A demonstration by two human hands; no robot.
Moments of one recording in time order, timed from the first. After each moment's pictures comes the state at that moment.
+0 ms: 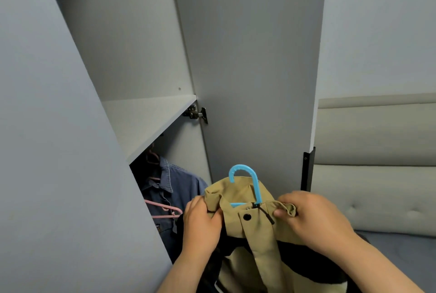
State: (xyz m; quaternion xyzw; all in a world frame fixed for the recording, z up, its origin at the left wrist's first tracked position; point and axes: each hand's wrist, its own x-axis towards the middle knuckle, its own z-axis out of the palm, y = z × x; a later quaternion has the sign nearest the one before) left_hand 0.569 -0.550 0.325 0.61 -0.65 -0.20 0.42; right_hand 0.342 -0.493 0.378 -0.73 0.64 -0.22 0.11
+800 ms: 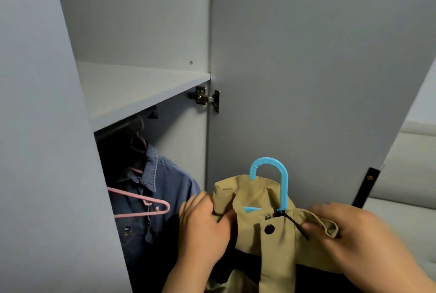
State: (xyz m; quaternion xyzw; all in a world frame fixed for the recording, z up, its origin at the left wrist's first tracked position) left_hand 0.568 -0.632 0.264 0.56 -0.65 -0.11 0.50; right_hand 0.339 -0.555 0.341 -0.73 0.64 -0.23 -0.03
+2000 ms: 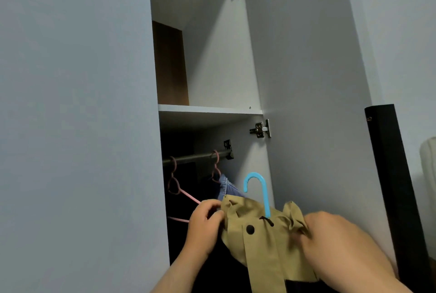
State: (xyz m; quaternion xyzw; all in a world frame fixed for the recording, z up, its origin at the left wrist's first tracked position) left_hand 0.606 -0.629 0.203 0.58 -0.53 -0.03 0.62; right_hand 0.346 -0.610 0.236 -0.80 0.49 -0.33 0.04
